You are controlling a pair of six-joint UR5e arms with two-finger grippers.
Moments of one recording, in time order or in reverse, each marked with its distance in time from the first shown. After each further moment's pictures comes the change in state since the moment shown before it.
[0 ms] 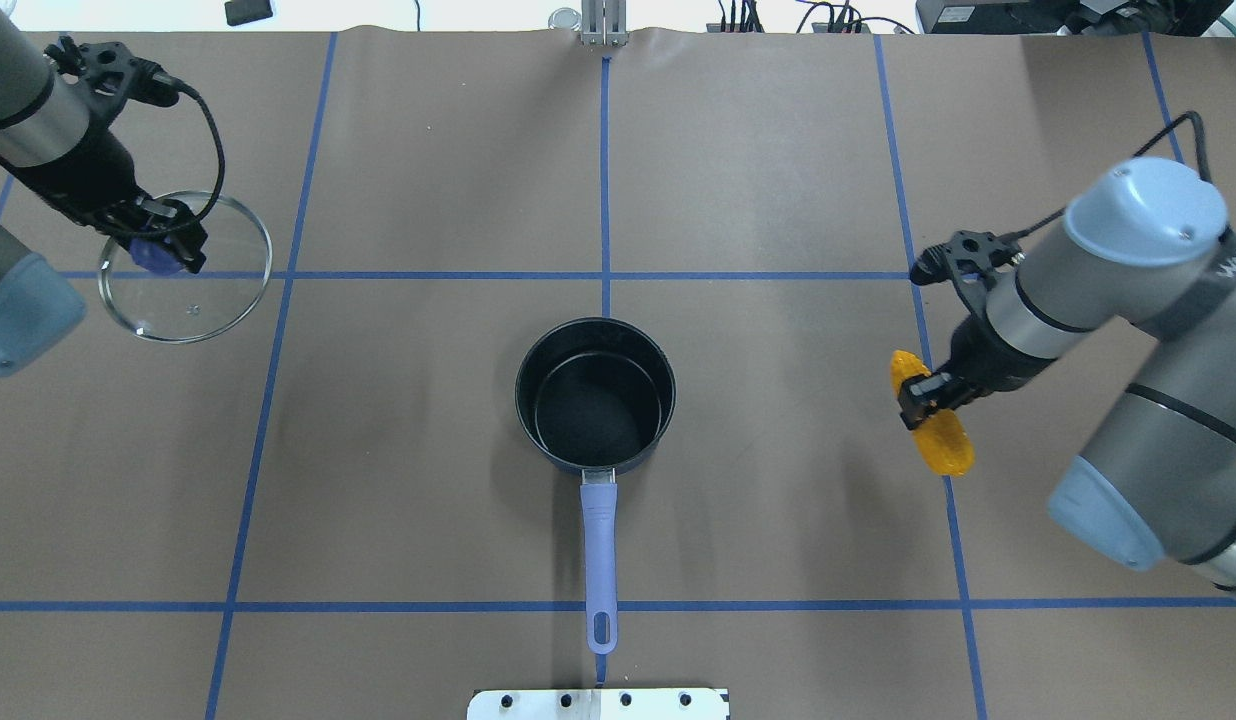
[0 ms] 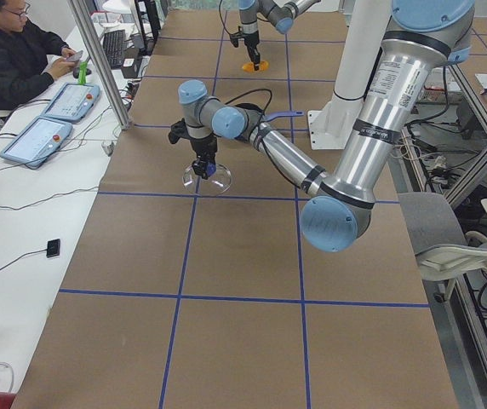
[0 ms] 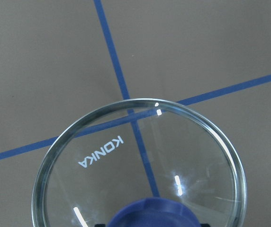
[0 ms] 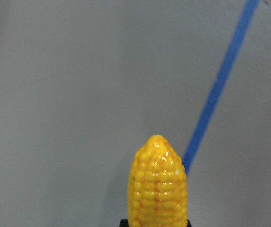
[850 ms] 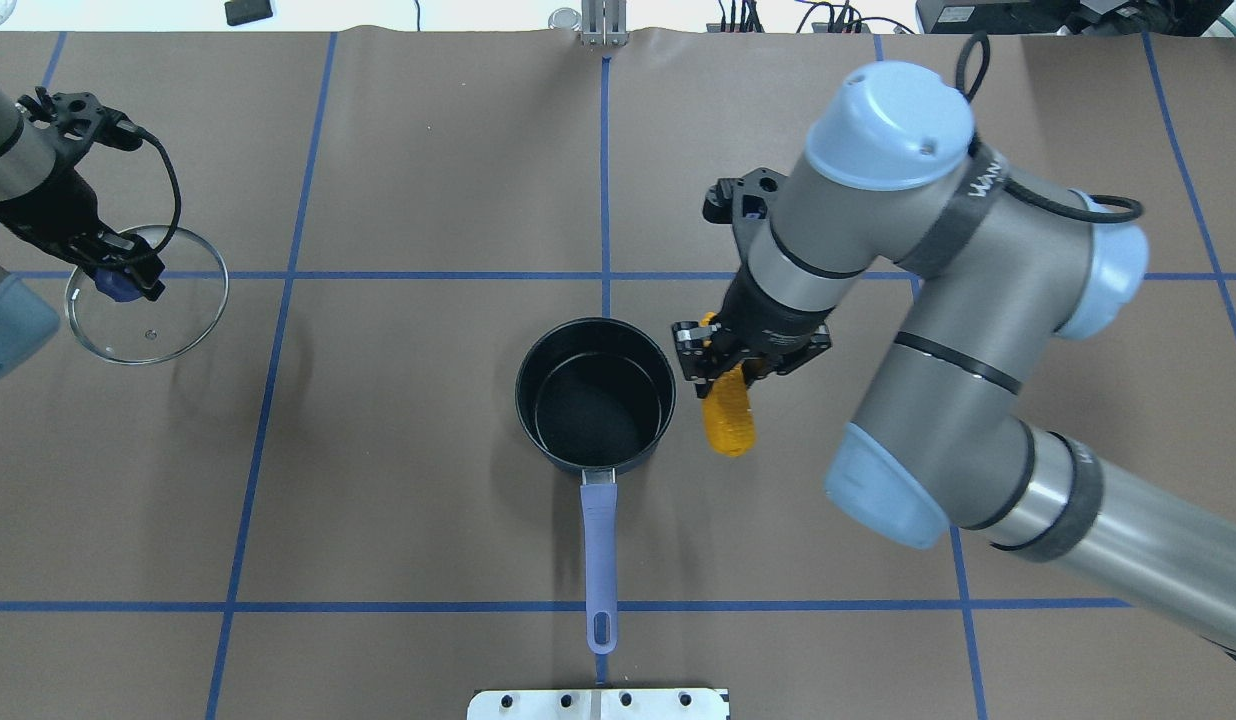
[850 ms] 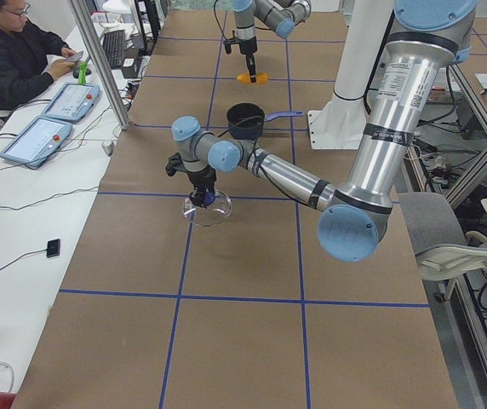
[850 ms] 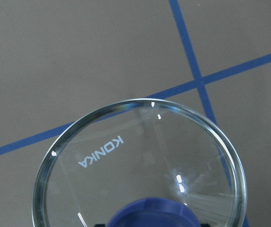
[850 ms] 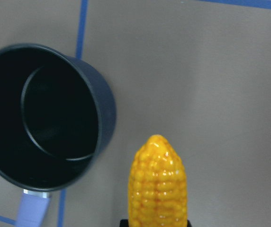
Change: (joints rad) left arm -0.012 0.060 0.167 -0.151 -0.039 0.077; right arm -0.107 0.421 -0.091 -0.160 -0.029 0.372
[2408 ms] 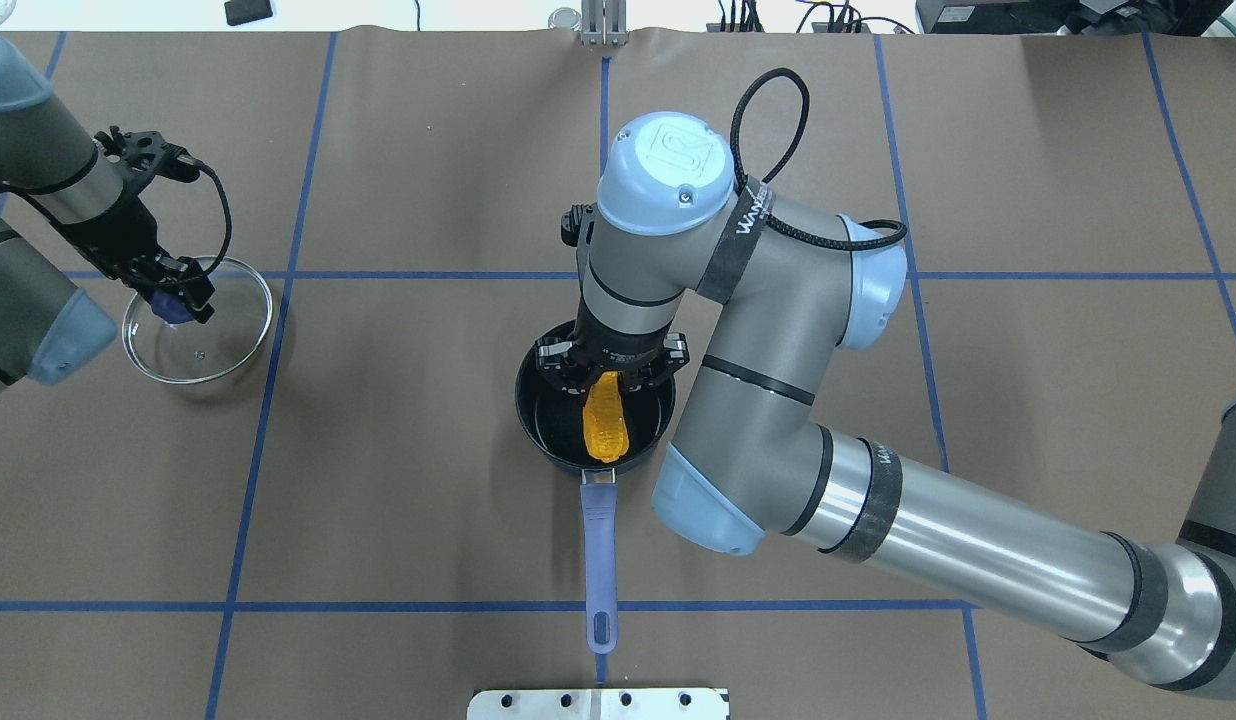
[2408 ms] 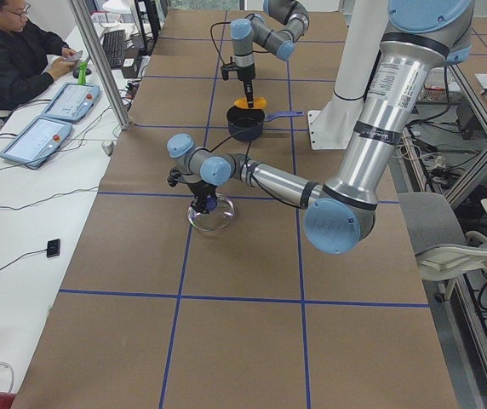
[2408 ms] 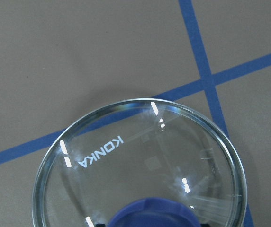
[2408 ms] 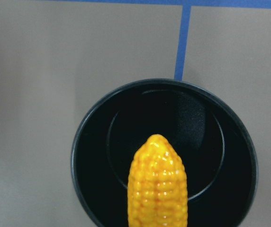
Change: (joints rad) left arm 0.053 -0.056 0.158 -0.096 -0.059 -0.007; right arm -0.103 0.180 -0.247 0.089 -0.100 0.073
